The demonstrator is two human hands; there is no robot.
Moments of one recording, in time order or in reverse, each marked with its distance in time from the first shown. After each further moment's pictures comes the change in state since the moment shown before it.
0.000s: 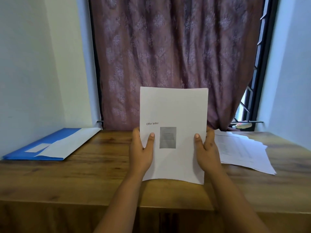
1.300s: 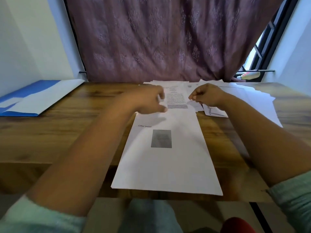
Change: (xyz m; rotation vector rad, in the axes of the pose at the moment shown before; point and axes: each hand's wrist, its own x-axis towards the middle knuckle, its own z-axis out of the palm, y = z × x) left_hand 0.048 0.018 0.028 1.026 -0.933 0.001; right_hand 0.113 0.085 -0.011 -0.500 -0.561 0.085
